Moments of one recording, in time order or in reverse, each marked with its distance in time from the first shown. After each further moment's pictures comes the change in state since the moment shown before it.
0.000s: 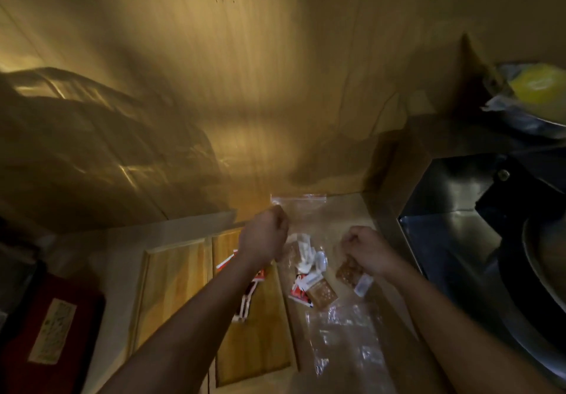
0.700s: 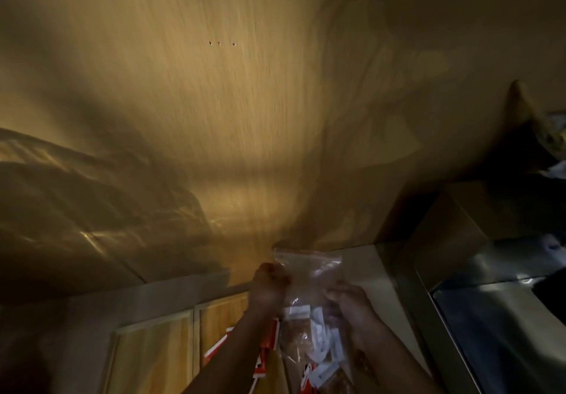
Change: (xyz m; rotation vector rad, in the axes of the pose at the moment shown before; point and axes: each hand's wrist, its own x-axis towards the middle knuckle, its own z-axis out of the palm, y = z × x) left_hand 0.079 -0.039 0.055 -0.602 -0.052 -0.454; right_hand 0.071 -0.015 0.054 0.748 0.021 0.328
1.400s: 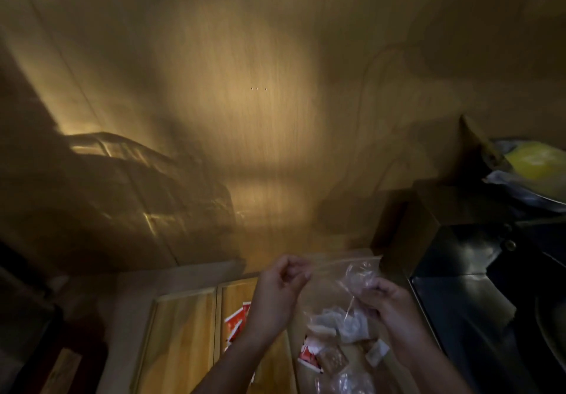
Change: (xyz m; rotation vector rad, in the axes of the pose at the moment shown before) left_hand -0.150 0.041 -0.043 -0.237 -0.091 0.479; right_hand -0.122 -0.019 -0.056 -0.024 -0.041 -0.312
